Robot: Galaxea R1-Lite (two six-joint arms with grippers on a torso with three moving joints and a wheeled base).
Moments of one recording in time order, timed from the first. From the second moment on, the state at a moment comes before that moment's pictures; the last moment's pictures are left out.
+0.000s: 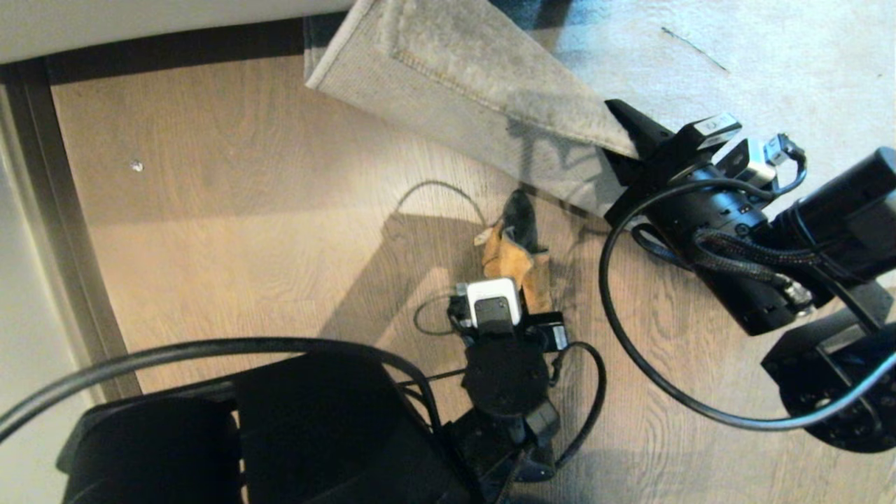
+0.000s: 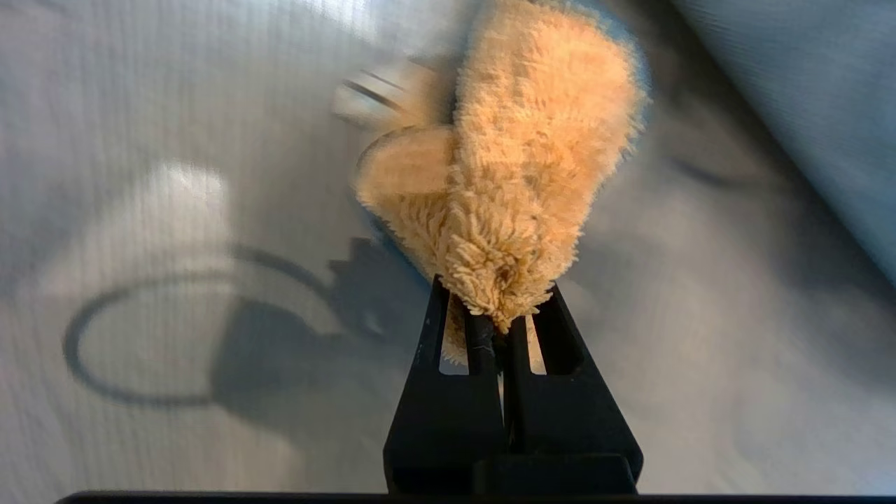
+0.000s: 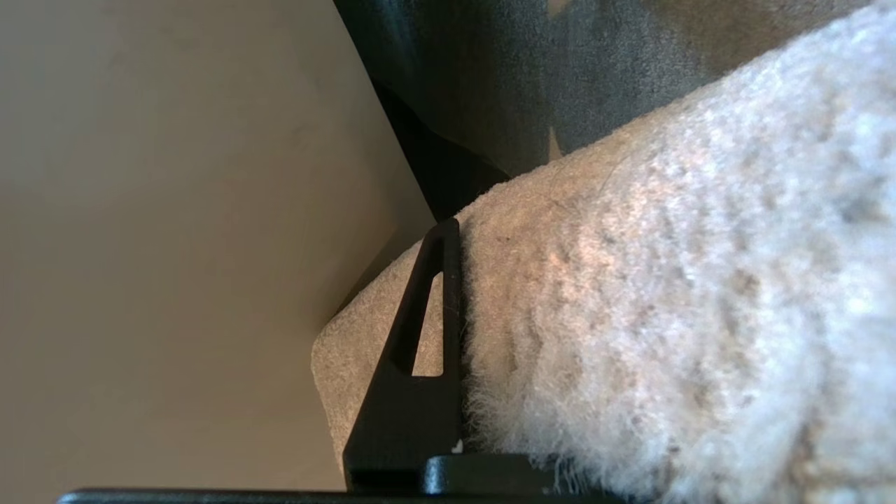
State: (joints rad) left arm -1.04 2.34 -1.06 -1.52 0.90 -0.15; right arm 0.59 1.72 -0.78 -1.52 -0.06 1.41
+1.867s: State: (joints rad) left arm -0.56 1.47 -0.02 -1.52 0.76 -0.03; right arm 0.59 1.72 -0.78 -1.52 -0.06 1.40
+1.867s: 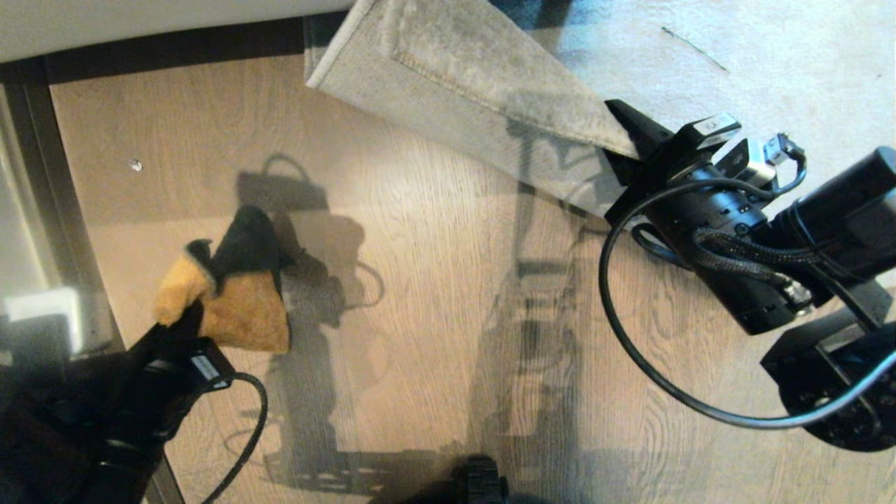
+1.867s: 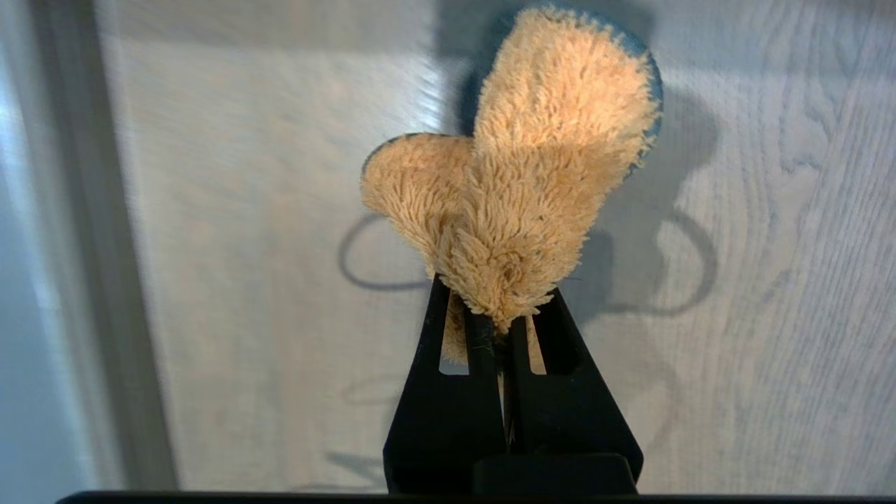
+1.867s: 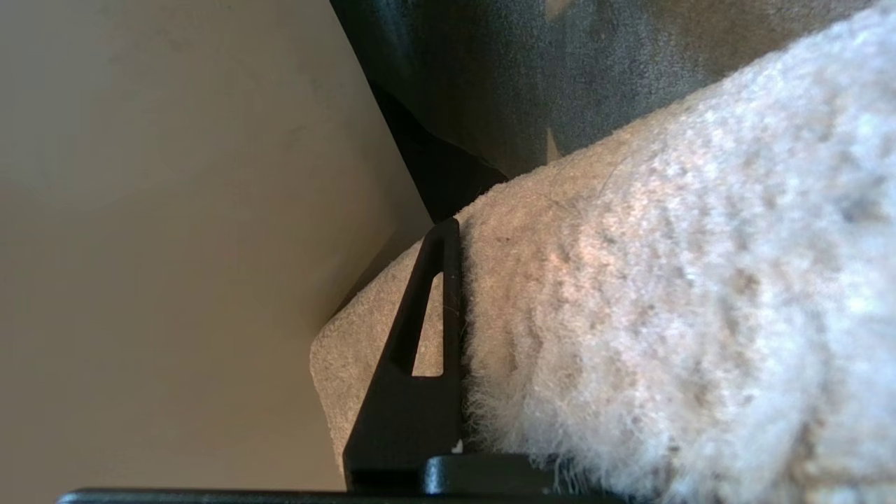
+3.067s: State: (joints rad) left arm -0.36 0.99 0.00 -1.13 0.48 0.27; right arm 0.59 1.72 -0.78 -1.52 -0.06 1.39
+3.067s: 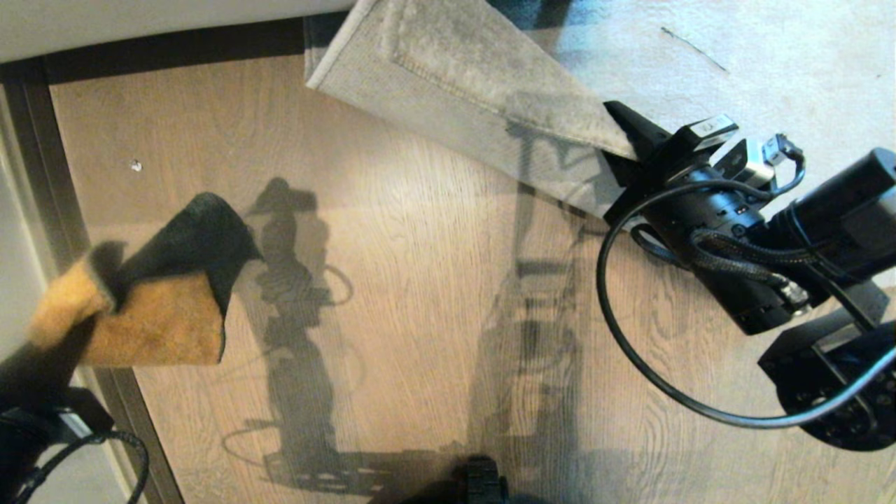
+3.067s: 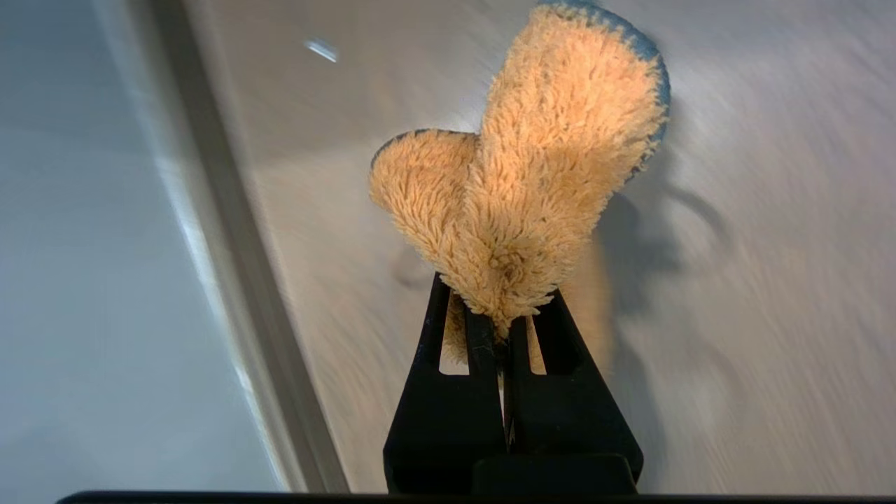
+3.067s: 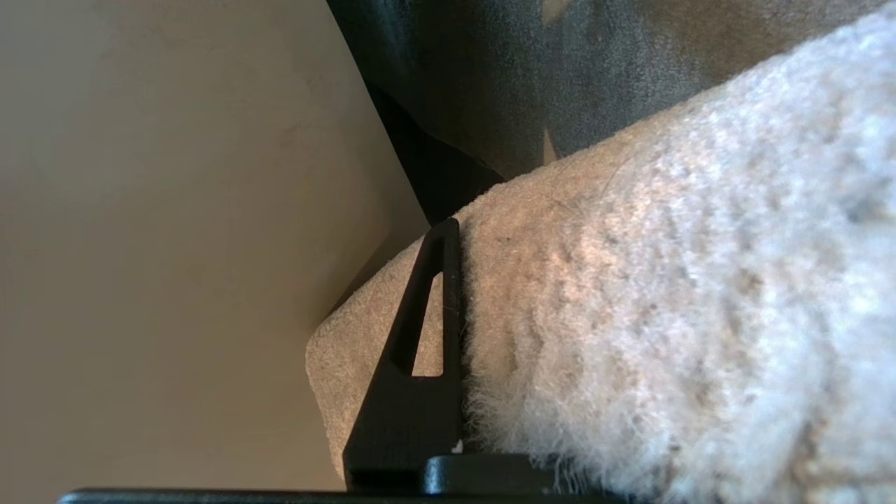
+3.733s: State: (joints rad) left arm -0.36 0.34 0.00 -0.17 0.05 0.15; right arm 0.59 1.72 -0.77 -1.52 -0.06 1.39
